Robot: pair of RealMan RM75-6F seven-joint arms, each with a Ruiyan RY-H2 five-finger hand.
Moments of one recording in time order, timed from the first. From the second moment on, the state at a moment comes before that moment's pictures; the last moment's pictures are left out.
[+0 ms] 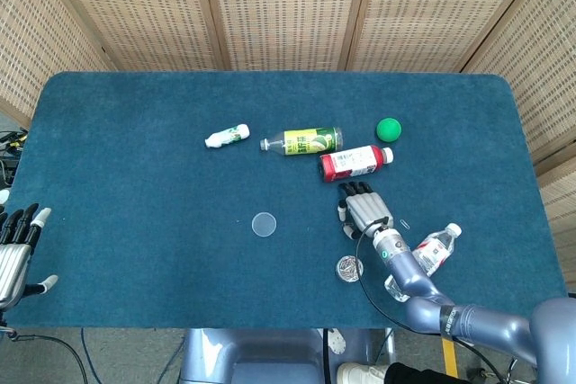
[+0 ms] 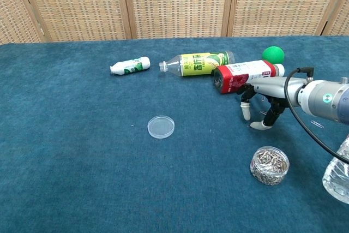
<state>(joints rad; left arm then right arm) -0.10 -1.02 -0.01 -1.81 1.36 1.40 0.34 0.80 -1.59 0.15 -1.36 -0.84 0.80 -0.42</state>
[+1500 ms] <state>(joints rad) -0.11 -1.02 -0.01 -1.80 1.35 1.40 0.34 0.79 -1.66 0.12 -1.26 -0.89 0.83 -0.42</state>
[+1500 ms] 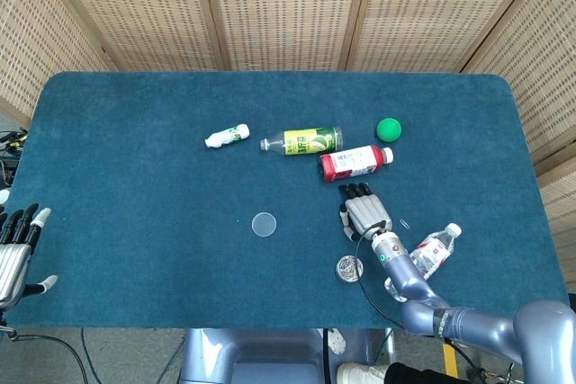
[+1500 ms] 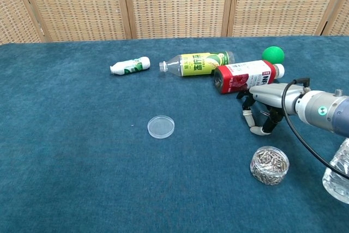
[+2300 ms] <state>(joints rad) -0.11 -1.03 0.00 -1.81 1.37 1.39 0.35 0.74 -1.43 0.07 -1.62 -1.10 0.91 -0.42</state>
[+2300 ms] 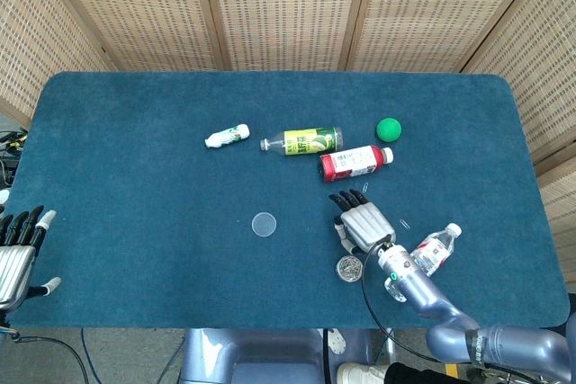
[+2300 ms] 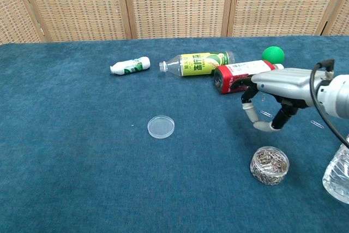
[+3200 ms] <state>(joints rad) -0.10 -1.03 0.00 -1.81 1.37 1.39 0.36 0.68 -1.39 -0.03 -1.67 -1.23 0.90 -0.43</state>
